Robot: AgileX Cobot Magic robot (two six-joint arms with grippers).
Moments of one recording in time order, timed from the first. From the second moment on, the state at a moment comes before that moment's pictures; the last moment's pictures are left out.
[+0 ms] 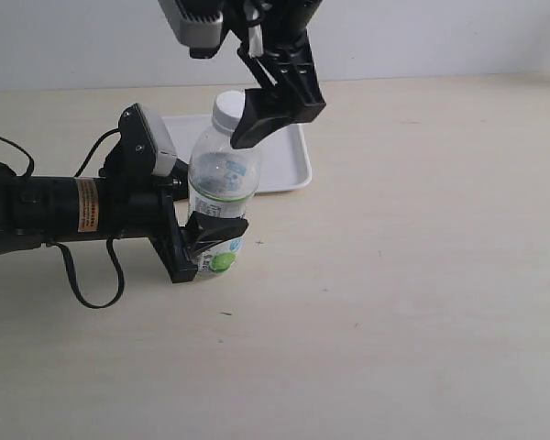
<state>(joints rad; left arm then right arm) -0.35 1.95 -0.75 1.04 -0.87 -0.31 0.50 1.89 -1.80 0.31 1.16 -1.46</state>
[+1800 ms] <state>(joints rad) -0.35 1.95 -0.75 1.05 -0.88 -0.31 0.50 1.90 -1.80 0.23 1.22 -0.21</state>
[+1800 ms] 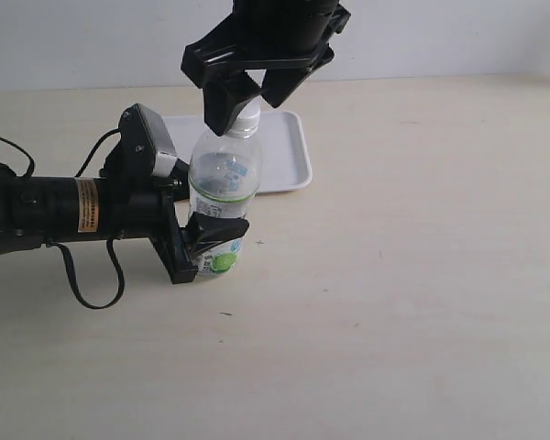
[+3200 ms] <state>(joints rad) -0.35 1.95 -0.75 1.05 -0.88 -0.30 0.50 1.90 -1.80 0.27 1.23 -1.02</state>
